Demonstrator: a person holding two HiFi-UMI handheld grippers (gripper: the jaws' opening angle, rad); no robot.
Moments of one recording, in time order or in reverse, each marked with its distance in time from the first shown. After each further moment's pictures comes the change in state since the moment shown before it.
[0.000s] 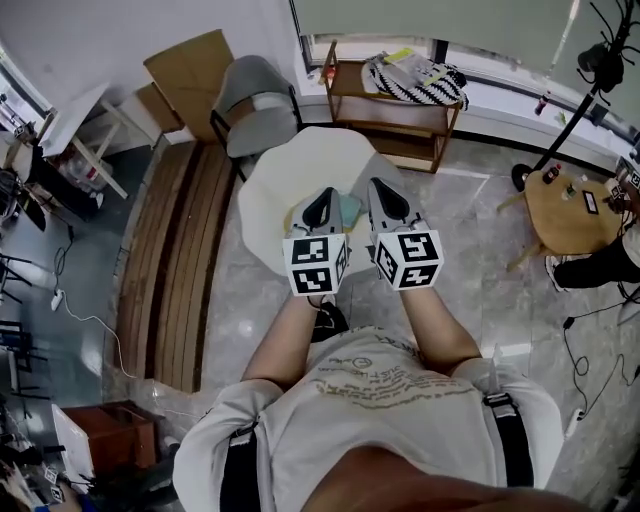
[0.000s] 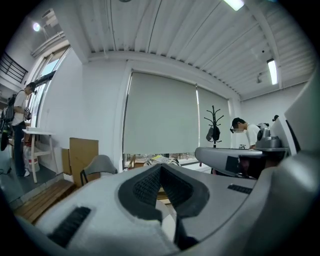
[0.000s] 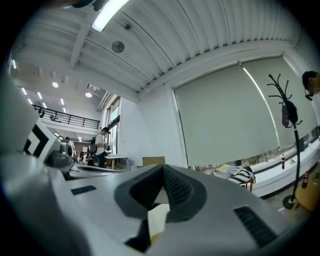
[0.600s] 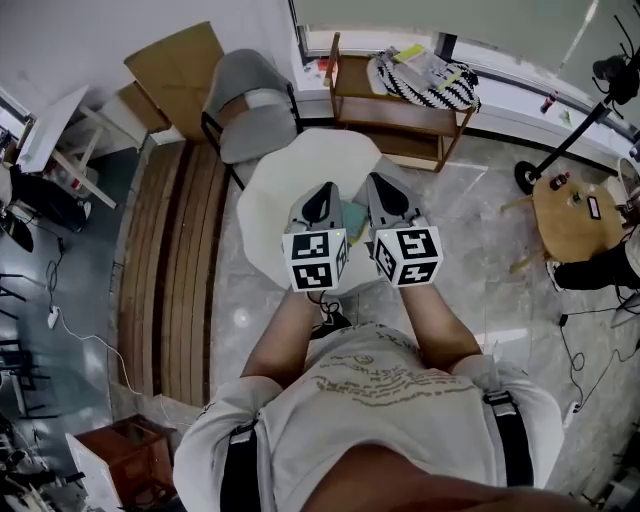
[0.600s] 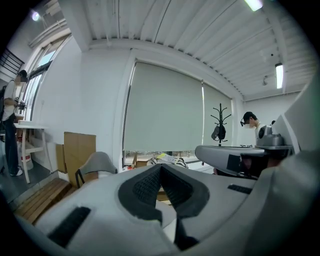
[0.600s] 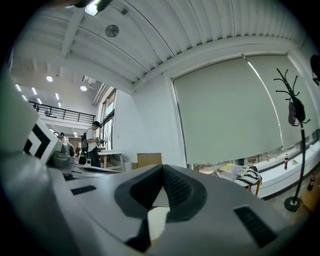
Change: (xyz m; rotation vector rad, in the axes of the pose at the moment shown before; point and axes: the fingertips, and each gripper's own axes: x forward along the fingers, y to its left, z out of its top) left arm 0.110 0.107 0.012 -0.036 0.058 -0.038; right arm 0.151 -0.007 -0.006 -0.006 0.067 -0.037
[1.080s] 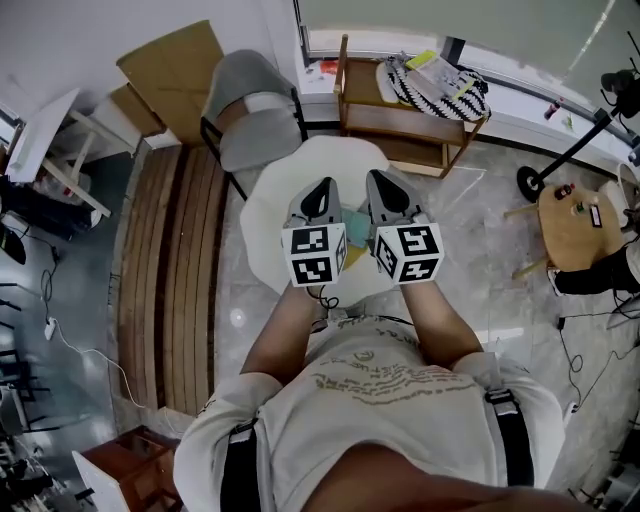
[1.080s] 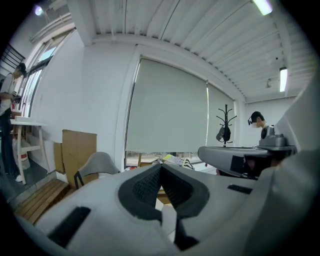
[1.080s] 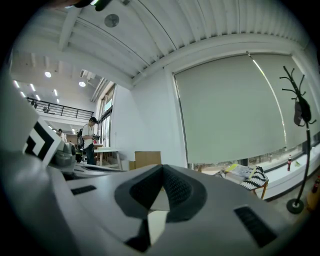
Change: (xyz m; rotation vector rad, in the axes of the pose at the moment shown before) left arm 0.052 0.082 0.013 -0.019 0.005 -0.011; right arm 0.092 0.014 -0.001 -0.017 0.024 -0.018
